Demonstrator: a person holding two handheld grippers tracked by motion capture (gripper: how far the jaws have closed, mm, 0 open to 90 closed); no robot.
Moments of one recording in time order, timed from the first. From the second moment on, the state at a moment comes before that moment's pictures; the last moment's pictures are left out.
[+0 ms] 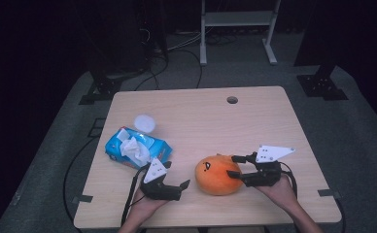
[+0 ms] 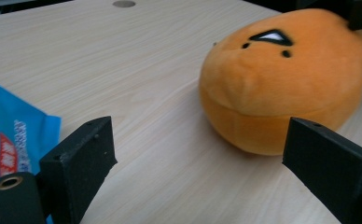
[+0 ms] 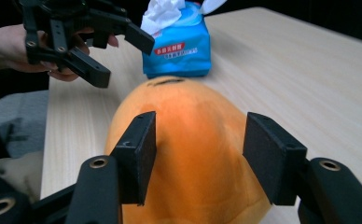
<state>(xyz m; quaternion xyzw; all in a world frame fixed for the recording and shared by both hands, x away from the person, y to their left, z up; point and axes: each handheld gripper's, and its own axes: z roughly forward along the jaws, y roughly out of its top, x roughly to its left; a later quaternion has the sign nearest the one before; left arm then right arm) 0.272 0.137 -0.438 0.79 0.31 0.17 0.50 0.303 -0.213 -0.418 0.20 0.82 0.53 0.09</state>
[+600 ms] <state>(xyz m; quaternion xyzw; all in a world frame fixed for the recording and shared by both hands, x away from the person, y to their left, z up) 0.277 0.188 -0.405 0.77 0.28 0.21 0.54 0.305 -0.210 -0.437 0.21 0.81 0.53 0.06</state>
